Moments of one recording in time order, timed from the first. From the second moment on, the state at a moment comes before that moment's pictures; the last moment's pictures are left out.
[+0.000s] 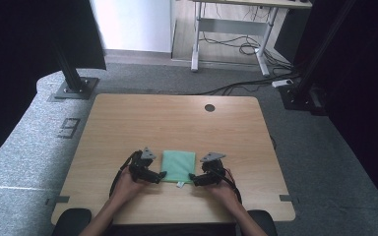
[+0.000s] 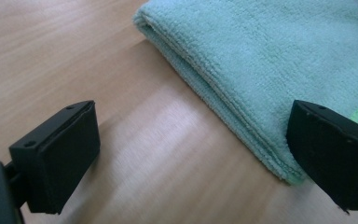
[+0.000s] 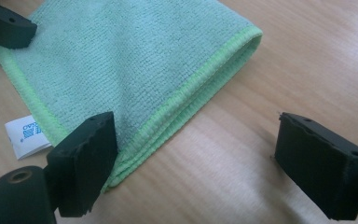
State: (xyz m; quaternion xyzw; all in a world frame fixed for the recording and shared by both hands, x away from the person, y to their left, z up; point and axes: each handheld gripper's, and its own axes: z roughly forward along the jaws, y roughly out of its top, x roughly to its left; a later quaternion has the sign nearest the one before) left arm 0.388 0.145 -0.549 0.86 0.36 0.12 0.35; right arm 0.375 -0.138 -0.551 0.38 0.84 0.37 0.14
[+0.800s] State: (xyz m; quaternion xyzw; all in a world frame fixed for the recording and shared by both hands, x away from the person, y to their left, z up) left arm 0.424 0.143 -0.549 0.85 0.37 0.12 0.34; right arm 0.411 -0.142 -0.554 0.39 0.83 0.38 0.15
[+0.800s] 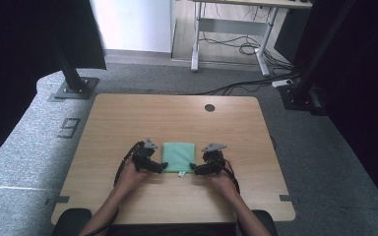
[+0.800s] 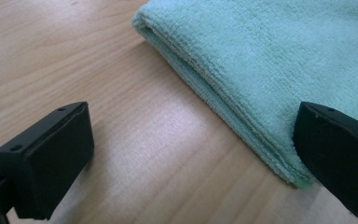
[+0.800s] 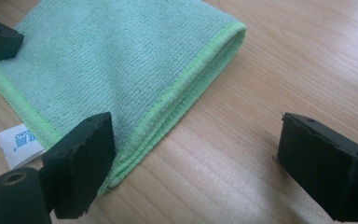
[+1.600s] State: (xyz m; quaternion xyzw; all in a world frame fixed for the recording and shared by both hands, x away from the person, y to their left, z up) left arm 0.453 0.143 -0.549 0.84 0.40 0.13 0.34; right arm 0.441 -0.139 -0.554 0.40 0.82 0.38 0.16
